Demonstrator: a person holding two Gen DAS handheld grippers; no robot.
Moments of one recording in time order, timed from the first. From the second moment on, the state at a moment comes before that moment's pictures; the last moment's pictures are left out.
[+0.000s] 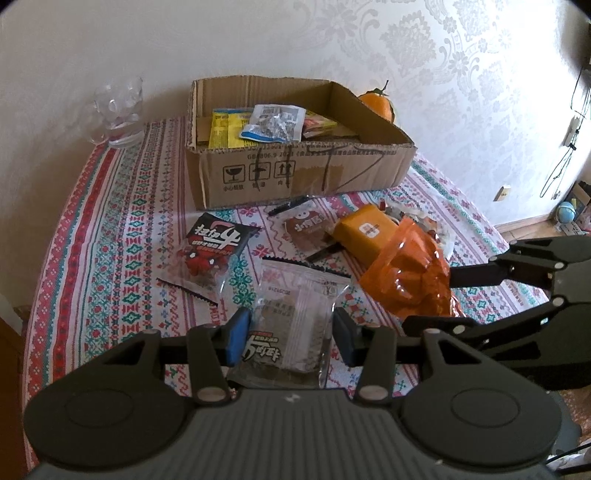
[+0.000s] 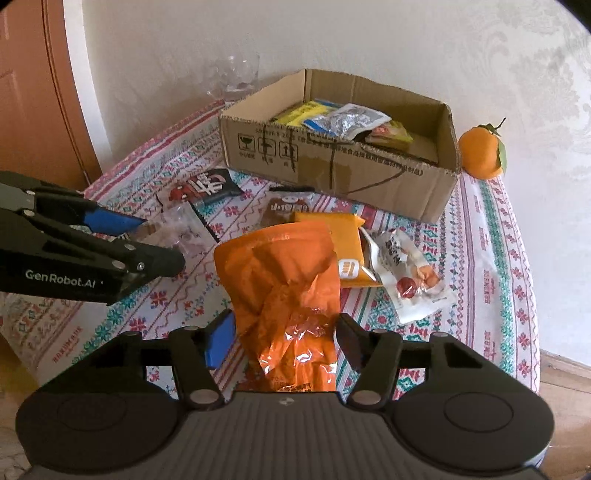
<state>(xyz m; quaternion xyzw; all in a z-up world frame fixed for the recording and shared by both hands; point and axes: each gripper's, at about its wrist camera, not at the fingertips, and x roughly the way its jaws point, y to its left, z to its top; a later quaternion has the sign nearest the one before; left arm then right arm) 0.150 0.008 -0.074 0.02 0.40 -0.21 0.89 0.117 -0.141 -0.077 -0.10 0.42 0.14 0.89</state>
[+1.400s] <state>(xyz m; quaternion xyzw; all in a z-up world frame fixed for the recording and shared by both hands) 0.148 0.007 -0.075 0.02 0.41 -0.21 0.89 0.115 -0.166 -0.070 -0.03 0.42 0.15 0.90</state>
